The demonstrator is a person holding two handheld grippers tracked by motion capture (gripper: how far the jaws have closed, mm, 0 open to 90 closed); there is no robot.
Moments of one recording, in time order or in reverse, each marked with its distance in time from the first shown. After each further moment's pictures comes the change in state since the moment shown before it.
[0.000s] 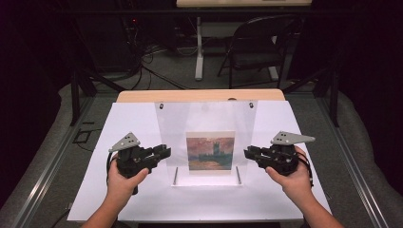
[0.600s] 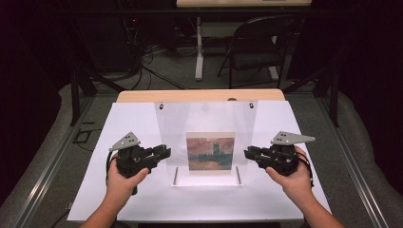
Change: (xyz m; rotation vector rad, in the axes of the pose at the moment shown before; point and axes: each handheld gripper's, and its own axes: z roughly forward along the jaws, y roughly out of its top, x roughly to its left) left arm -0.001 0.003 -0.001 0.025 0.006 -0.001; right arm 0.001 0.000 -0.001 0.012 0.001 0.000
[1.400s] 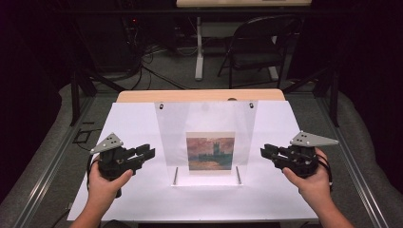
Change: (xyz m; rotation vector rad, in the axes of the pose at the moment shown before) left arm 0.011 -0.002 -0.037 -0.003 0.100 0.002; right arm -0.013 -0.002 -0.038 -0.030 -0.090 0.001
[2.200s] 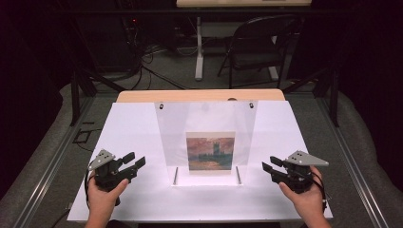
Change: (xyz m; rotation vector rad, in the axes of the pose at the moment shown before) left arm 0.038 -0.070 0.010 -0.070 0.197 -0.093; right arm -0.006 -0.065 0.017 0.031 -0.163 0.012
